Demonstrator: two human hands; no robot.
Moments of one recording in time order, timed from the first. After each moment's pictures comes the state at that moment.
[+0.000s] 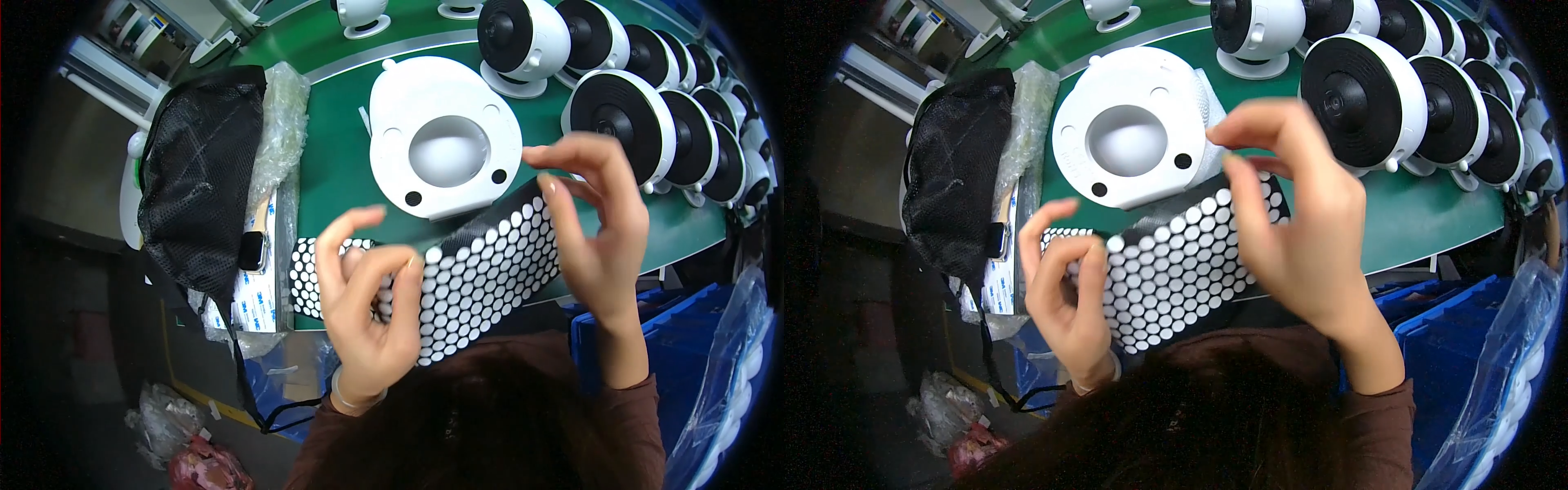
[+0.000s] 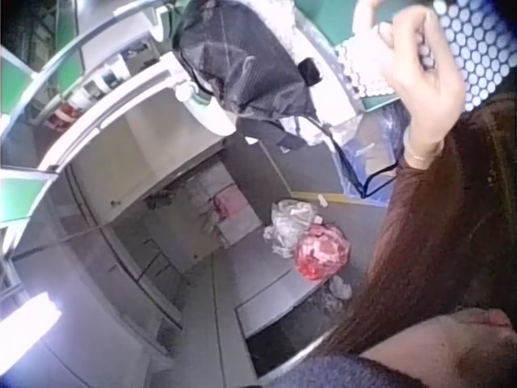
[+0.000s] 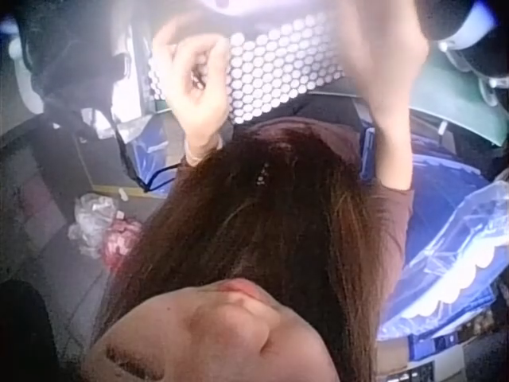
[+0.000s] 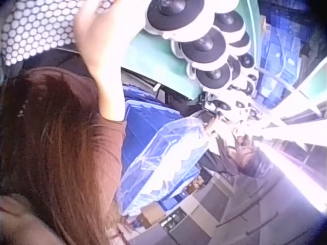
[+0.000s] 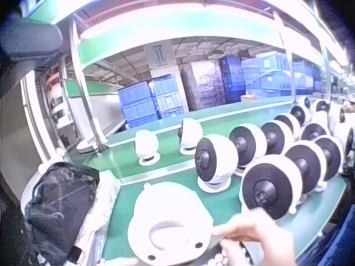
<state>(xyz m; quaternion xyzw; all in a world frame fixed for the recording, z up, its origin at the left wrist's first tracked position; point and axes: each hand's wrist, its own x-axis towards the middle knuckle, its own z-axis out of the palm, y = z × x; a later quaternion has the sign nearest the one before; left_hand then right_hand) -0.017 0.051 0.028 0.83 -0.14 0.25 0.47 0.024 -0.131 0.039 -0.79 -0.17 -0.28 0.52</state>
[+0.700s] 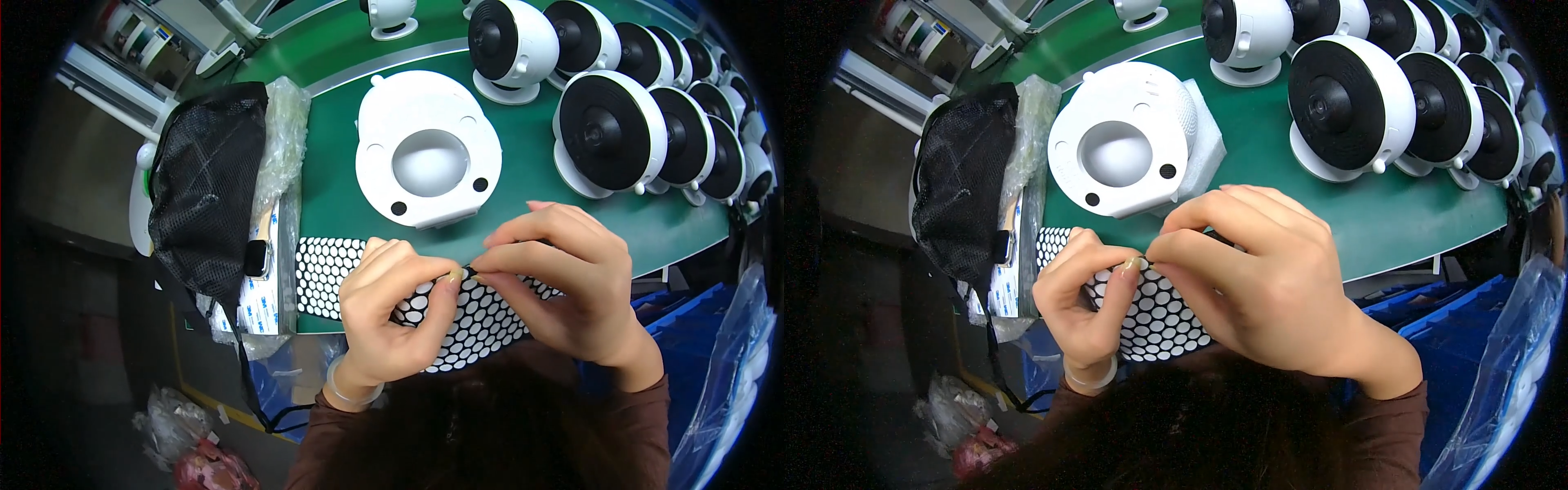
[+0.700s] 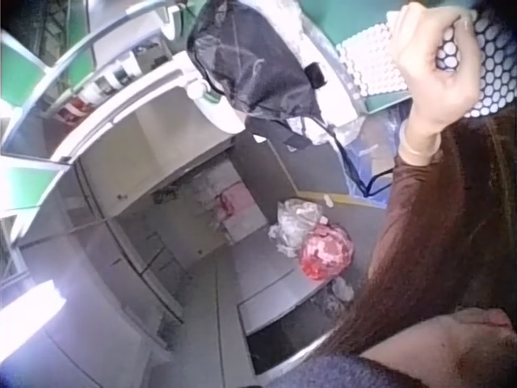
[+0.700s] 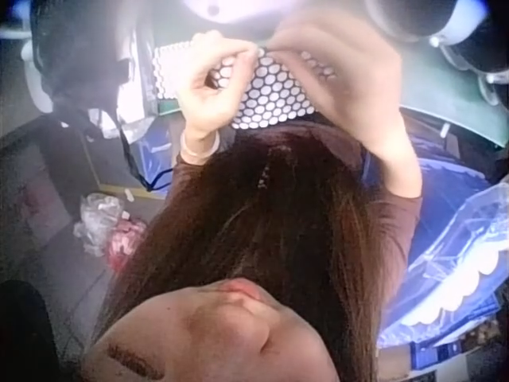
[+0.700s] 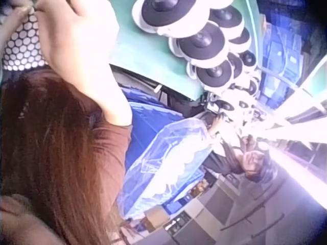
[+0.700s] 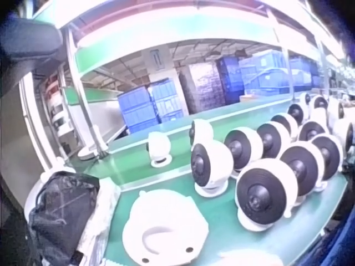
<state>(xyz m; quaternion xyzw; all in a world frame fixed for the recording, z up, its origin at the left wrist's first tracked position) -0.005 0.038 0.039 0.82 -0.25 0.21 0.47 -0.001 -0.136 0.055 -0.83 -0.30 -0.22 0.40</state>
